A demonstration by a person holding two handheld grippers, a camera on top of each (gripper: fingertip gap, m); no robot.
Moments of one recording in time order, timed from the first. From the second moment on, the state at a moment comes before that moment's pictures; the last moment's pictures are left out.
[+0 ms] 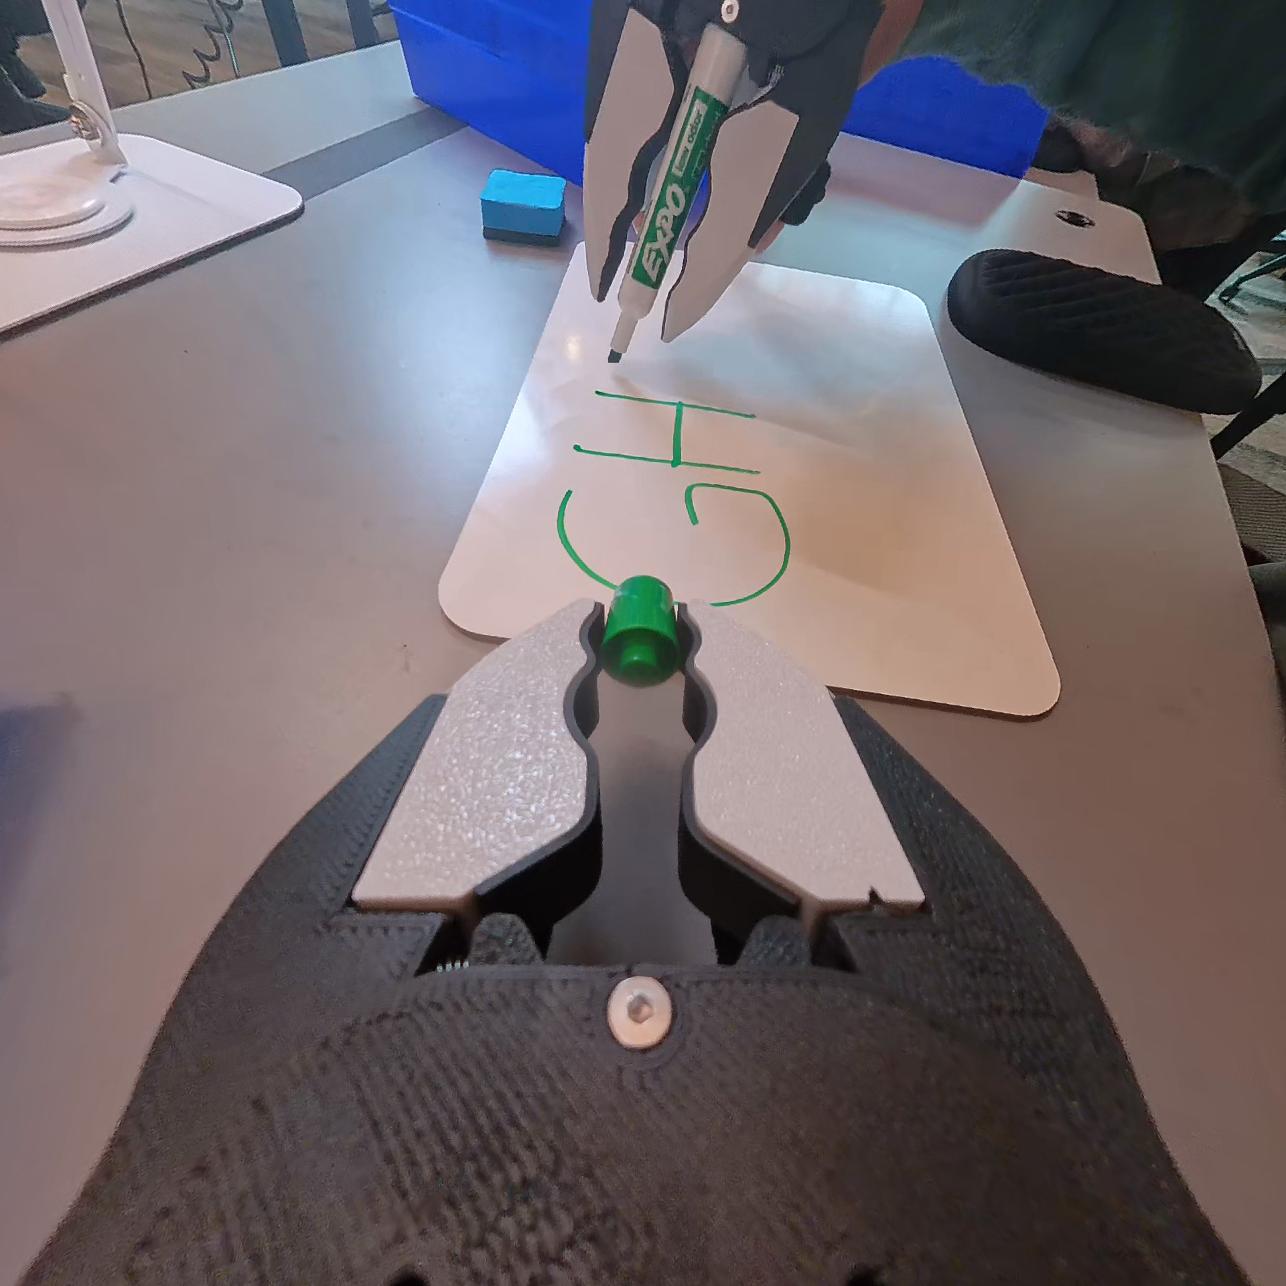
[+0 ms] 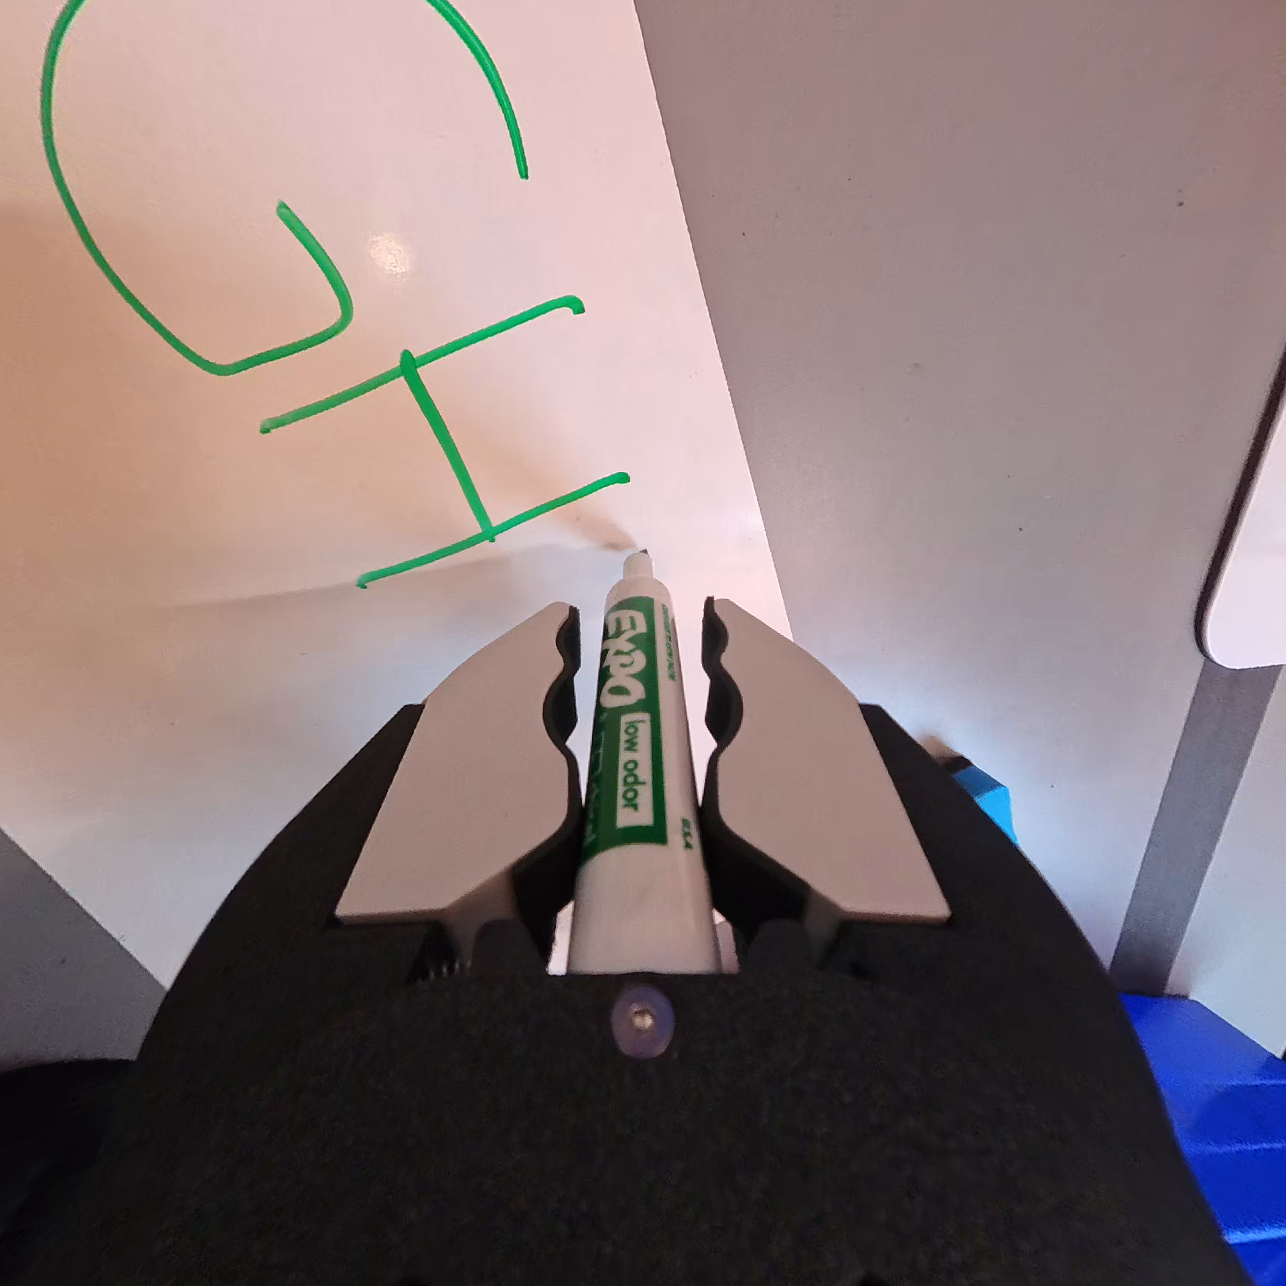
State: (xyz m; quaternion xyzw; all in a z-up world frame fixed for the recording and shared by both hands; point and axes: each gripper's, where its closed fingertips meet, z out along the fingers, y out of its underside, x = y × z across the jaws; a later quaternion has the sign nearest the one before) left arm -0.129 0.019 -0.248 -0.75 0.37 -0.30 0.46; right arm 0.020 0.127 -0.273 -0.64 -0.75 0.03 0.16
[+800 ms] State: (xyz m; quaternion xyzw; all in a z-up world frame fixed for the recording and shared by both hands) left arm -0.128 0.019 -0.248 -0.75 0.37 -0.29 0.46; right arm 0.030 0.109 -0.260 -0.65 -0.74 0.04 0.18
